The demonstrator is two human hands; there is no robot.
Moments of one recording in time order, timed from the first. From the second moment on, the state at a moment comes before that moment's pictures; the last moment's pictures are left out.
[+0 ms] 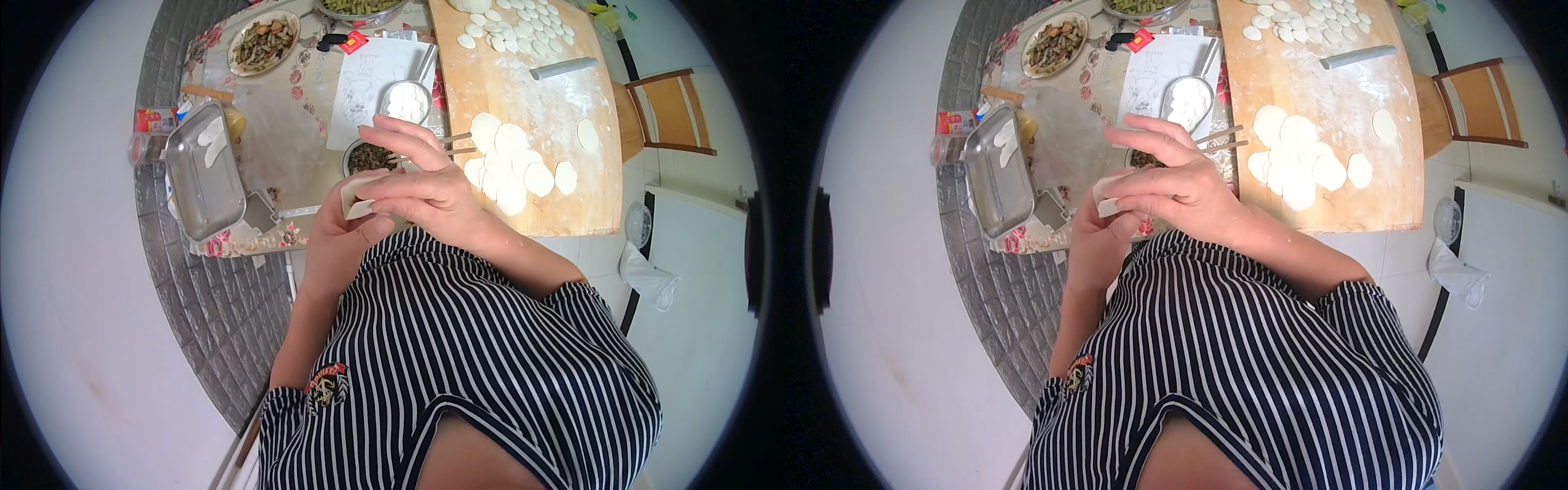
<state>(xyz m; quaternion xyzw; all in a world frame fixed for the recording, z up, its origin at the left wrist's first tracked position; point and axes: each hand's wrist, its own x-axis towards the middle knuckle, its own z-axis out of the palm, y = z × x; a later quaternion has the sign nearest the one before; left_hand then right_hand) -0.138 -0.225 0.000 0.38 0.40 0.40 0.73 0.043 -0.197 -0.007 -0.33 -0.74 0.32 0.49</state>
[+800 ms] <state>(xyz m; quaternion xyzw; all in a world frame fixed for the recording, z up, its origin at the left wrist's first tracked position) -0.118 -0.218 0.020 0.60 0.24 0.50 0.57 0.044 -0.214 0.026 -0.19 -0.54 0.59 0.57</state>
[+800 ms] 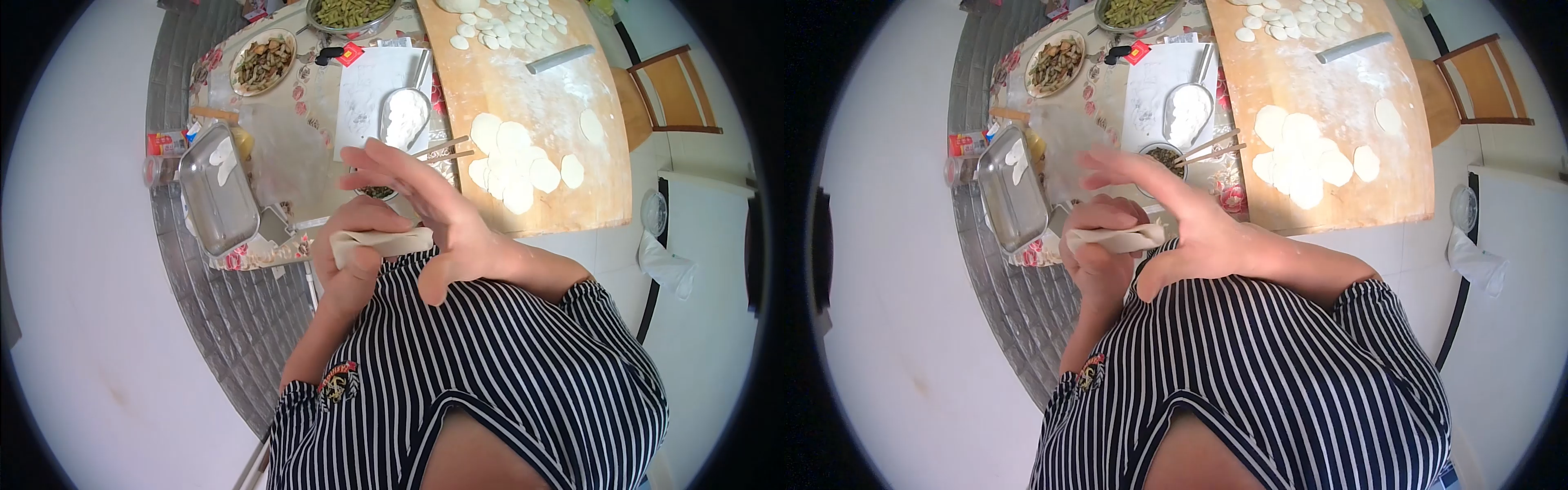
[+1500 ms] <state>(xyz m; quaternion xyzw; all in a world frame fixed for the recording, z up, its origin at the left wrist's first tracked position) -0.091 -0.232 0.025 0.49 0.41 0.48 0.59 0.046 -0.208 0.018 -0.30 -0.68 0.42 0.53</state>
